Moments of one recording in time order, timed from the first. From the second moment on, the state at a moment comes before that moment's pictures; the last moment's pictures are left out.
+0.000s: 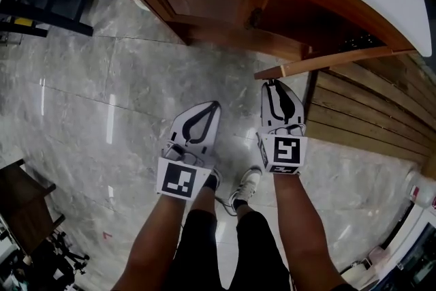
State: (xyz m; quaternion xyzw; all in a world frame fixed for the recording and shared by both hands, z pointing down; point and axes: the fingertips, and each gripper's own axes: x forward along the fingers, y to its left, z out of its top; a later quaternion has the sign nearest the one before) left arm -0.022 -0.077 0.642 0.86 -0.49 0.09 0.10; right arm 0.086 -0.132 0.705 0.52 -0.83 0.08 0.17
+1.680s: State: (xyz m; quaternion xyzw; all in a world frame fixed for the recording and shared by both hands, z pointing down) left arm 0.084 -0.006 0.634 0.88 -0.45 0.12 0.10; right arm 0.286 0.004 0.709 0.54 -0.81 0.06 0.20
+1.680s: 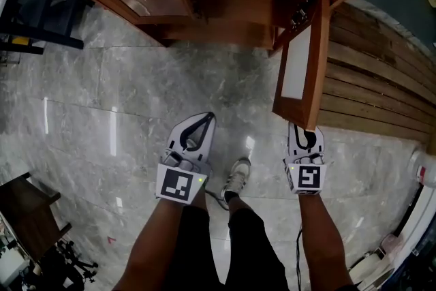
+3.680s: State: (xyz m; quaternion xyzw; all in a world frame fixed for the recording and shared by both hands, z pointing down) left arm -0.034 -0.120 0.609 0.89 -0.44 0.08 0.11; right arm 0.040 -0.153 0.599 0.45 -0.89 0.05 0.06
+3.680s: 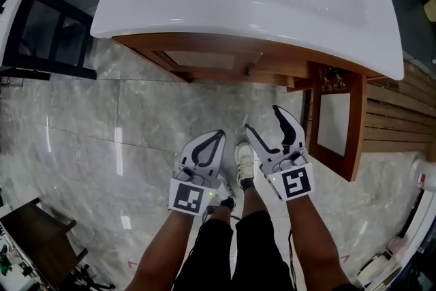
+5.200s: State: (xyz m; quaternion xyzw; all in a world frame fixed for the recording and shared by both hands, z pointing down) left arm -0.066 -0.187 0.606 0.83 -0.53 0.10 0.13; right arm -0.014 -0.274 0.654 0.29 -0.94 0.07 0.13
